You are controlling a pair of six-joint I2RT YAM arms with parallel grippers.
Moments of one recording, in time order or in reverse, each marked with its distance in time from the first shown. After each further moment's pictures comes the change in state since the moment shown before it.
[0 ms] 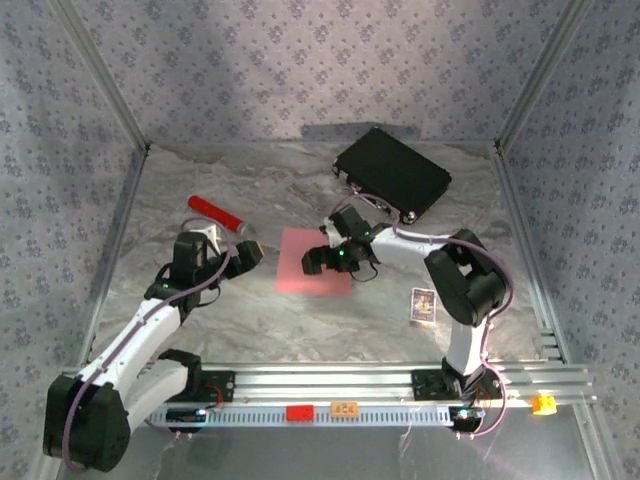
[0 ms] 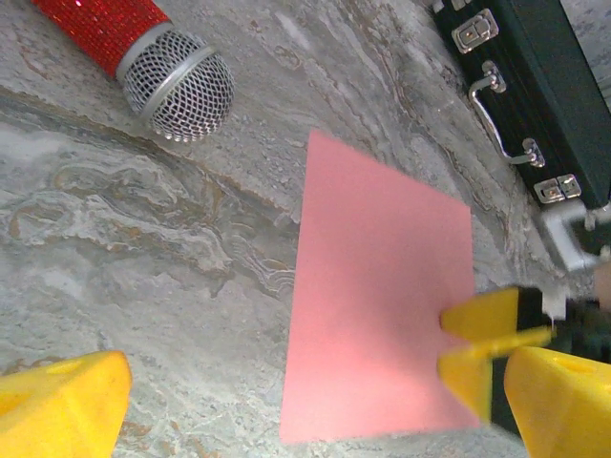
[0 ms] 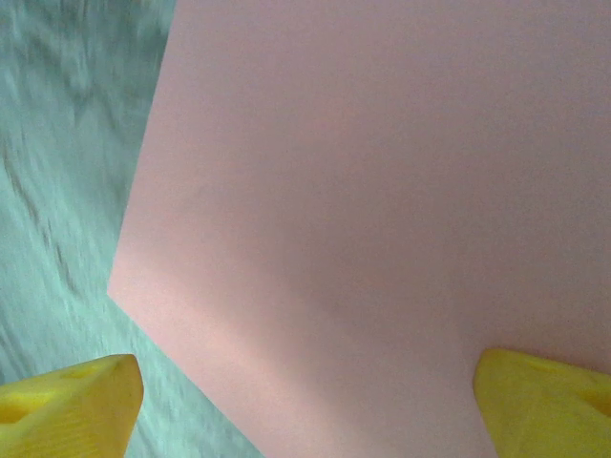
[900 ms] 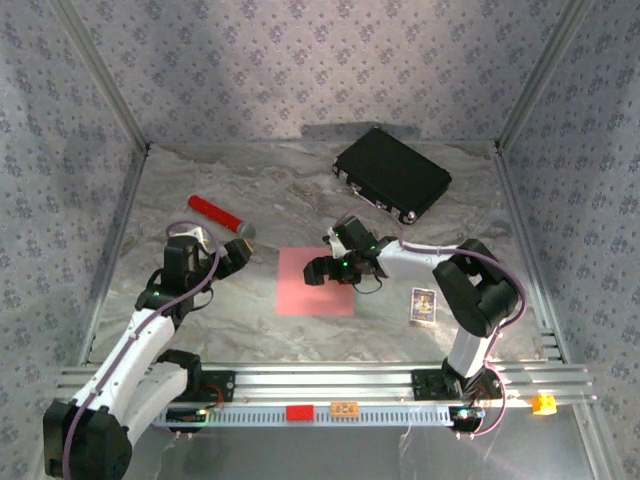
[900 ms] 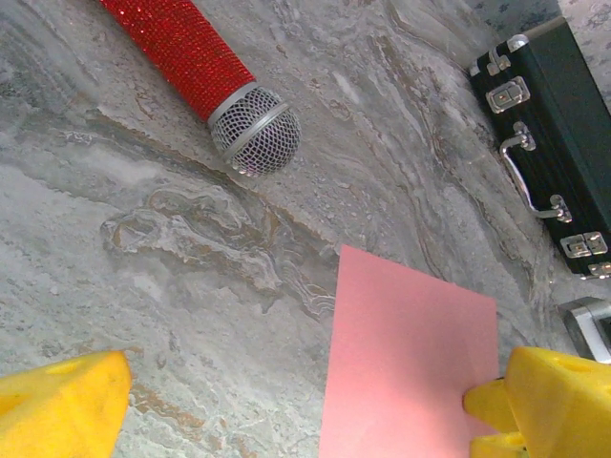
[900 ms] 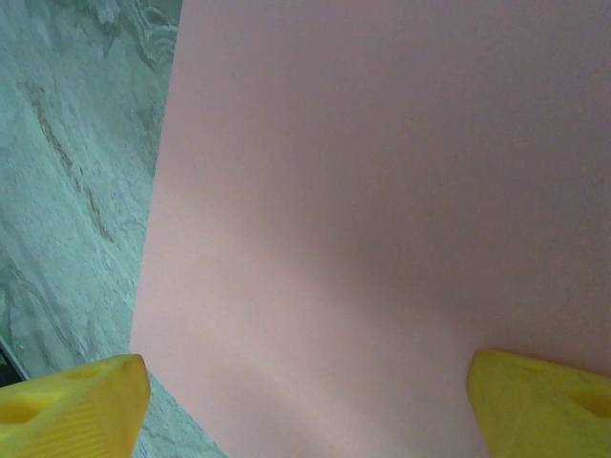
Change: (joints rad) left arm 0.035 -0.101 0.003 -0.085 -0.088 -0.039; right arm 0.016 -0.075 -0.134 0.127 -0.039 0.124
